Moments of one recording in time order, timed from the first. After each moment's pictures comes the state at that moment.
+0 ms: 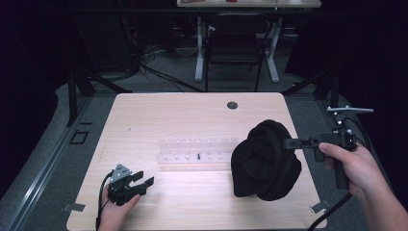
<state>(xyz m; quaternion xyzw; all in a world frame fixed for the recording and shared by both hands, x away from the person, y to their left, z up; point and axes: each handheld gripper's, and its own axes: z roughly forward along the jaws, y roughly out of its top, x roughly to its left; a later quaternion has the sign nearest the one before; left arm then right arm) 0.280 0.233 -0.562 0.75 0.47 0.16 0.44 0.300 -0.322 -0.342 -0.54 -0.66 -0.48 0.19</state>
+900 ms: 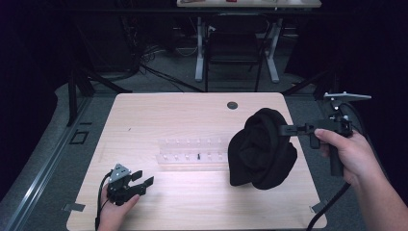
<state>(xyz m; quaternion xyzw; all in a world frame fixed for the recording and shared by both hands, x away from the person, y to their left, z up) 0.280 0.235 -0.561 0.75 0.48 0.16 0.44 0.317 -0.309 -0.320 -0.54 -0.65 -0.49 0.18</state>
